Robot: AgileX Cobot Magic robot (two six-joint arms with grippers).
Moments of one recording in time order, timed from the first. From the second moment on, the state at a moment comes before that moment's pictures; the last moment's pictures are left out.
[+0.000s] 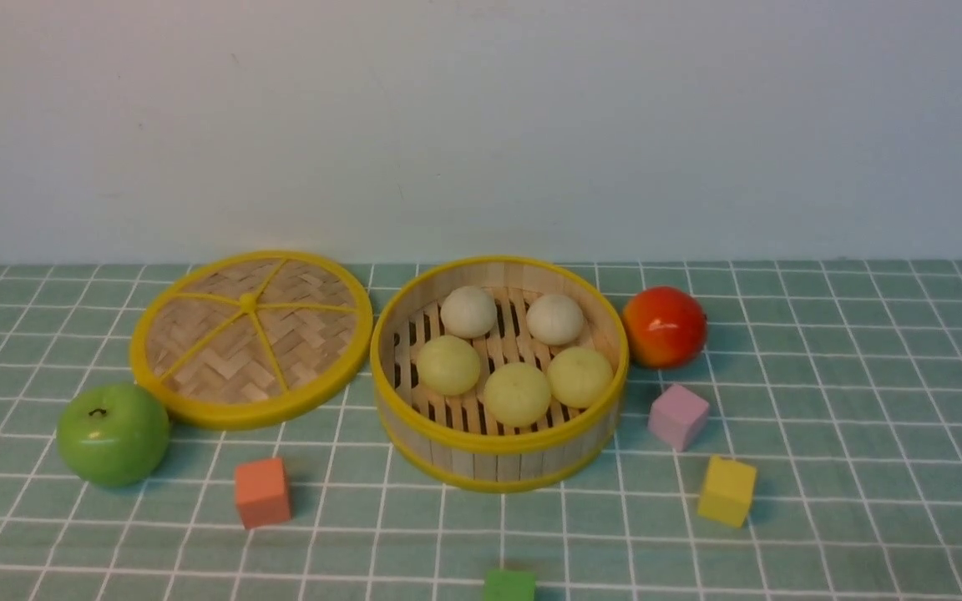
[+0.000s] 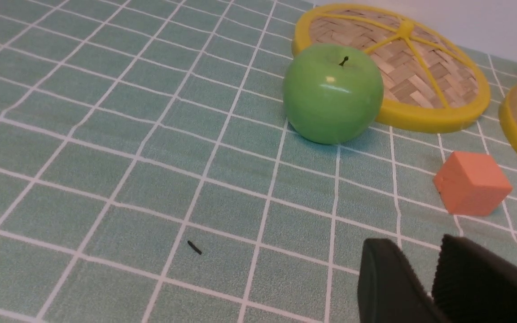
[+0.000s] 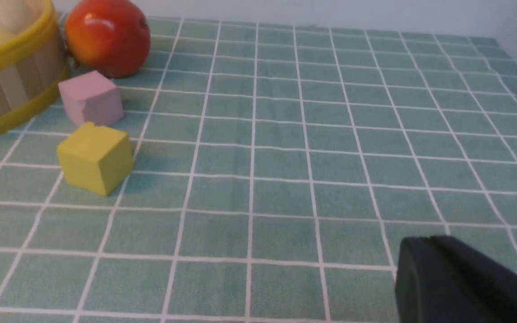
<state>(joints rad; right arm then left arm) 0.02 -0.01 0.02 -0.22 0.37 0.21 -0.04 -0.02 0.03 0.23 0.40 -0.52</state>
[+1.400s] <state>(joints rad) 0.02 -0.01 0.02 -0.21 0.38 0.20 -0.04 -0.02 0.03 0.23 0.39 -0.52</state>
